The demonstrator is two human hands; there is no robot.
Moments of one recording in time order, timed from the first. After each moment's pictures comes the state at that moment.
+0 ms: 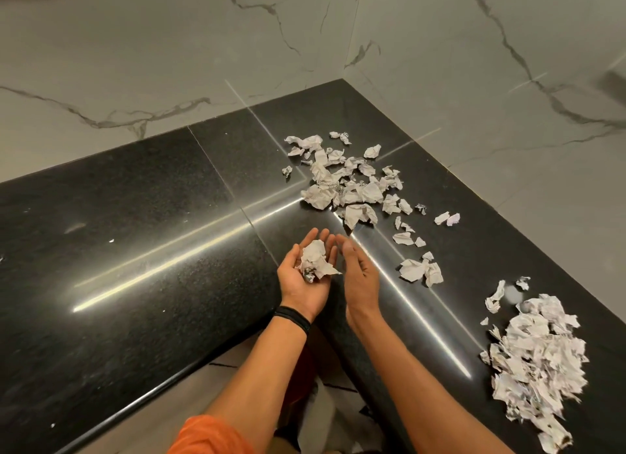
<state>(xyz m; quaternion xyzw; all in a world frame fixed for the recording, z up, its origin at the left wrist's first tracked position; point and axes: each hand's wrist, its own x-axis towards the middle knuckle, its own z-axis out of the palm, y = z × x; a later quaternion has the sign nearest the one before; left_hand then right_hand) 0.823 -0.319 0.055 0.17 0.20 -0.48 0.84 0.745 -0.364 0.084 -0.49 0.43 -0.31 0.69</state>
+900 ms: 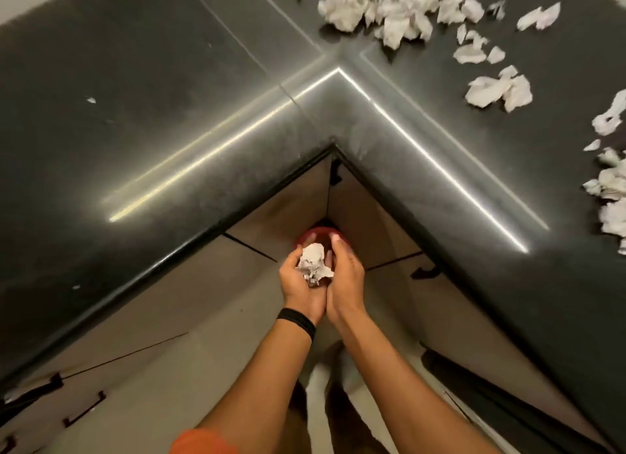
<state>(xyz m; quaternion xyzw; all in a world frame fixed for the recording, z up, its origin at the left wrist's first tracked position) 0.710 -0.129 -0.102 0.39 0.35 -0.44 0.73 0.666 -0.163 -0.078 -0.24 0.57 -0.23 0.75</state>
